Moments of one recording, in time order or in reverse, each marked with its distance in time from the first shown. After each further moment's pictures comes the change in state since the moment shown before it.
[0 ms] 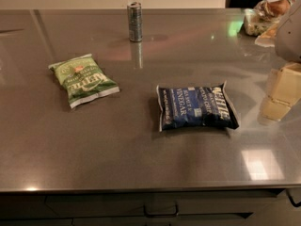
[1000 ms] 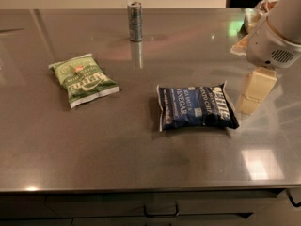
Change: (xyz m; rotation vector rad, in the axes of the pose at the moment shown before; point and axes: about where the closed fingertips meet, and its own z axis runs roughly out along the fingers) arm -0.011 -0.032 0.061 -0.063 -0.052 -0.047
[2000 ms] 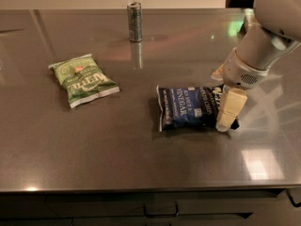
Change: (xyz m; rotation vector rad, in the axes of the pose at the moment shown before) arm 0.003 -0.007 0.097 -0.160 -0.027 0.002
